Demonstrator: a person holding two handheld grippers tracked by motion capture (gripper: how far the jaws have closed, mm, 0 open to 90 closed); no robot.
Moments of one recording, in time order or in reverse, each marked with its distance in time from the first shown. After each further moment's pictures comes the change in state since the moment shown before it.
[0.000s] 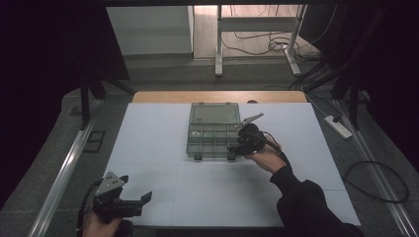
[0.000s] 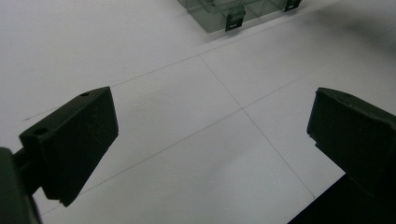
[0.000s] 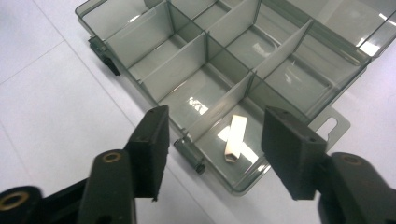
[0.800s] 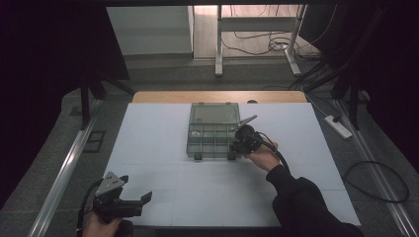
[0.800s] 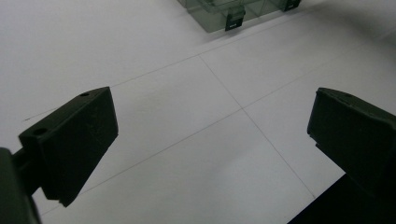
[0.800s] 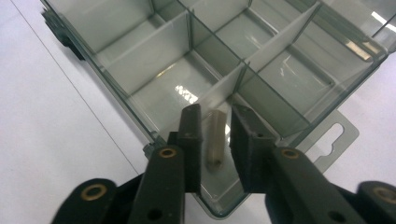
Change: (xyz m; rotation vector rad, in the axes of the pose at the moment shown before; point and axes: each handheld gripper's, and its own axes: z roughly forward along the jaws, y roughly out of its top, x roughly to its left) left arm 0.000 0.000 0.000 0.001 0.001 0.002; right arm -0.008 -0.002 0.025 0.034 -0.036 -0.054
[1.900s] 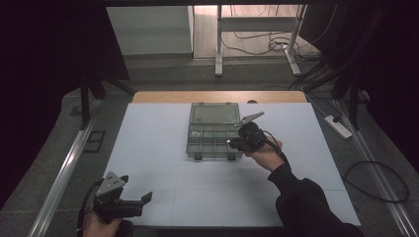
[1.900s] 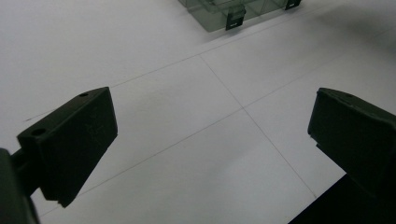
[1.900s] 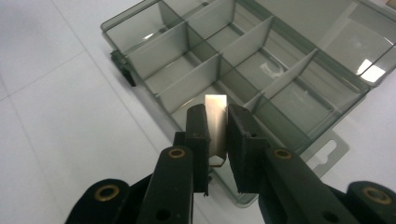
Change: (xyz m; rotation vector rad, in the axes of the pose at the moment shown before) left arm -0.001 0.000 0.000 0.002 0.006 0.006; right arm 0.007 0.008 -0.032 -0.088 0.062 -0.005
